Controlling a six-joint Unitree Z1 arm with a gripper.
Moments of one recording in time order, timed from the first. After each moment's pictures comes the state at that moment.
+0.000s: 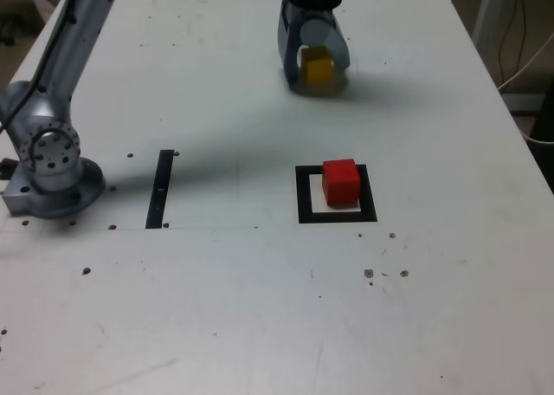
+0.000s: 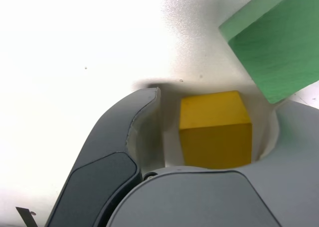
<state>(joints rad) 0.60 2.25 -1.78 1.18 0.13 0.48</state>
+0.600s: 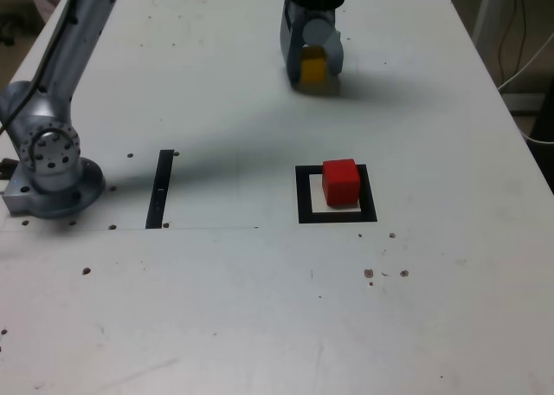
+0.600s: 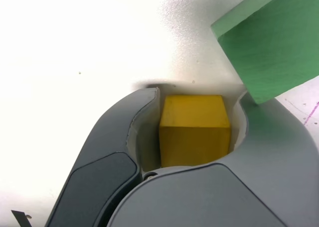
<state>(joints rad) 0.60 2.26 -1.80 1.18 0.13 0.48</state>
